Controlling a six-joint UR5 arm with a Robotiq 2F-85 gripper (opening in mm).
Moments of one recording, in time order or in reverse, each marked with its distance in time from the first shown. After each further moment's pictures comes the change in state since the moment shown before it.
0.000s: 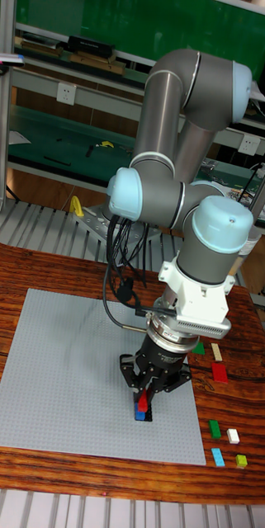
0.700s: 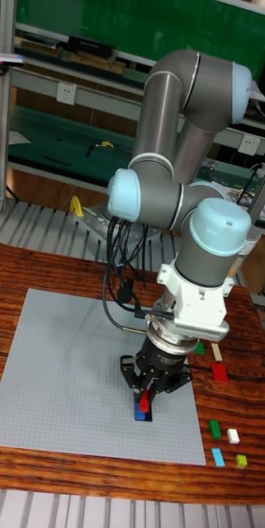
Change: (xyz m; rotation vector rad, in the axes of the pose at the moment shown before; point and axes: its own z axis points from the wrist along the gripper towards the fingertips) arm 0.002 0.005 0.001 -0.021 0.013 0.021
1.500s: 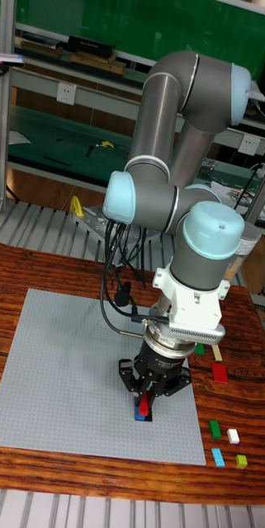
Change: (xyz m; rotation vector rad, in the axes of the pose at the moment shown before) arm -0.006 0.001 0.006 -0.024 -0.004 -0.002
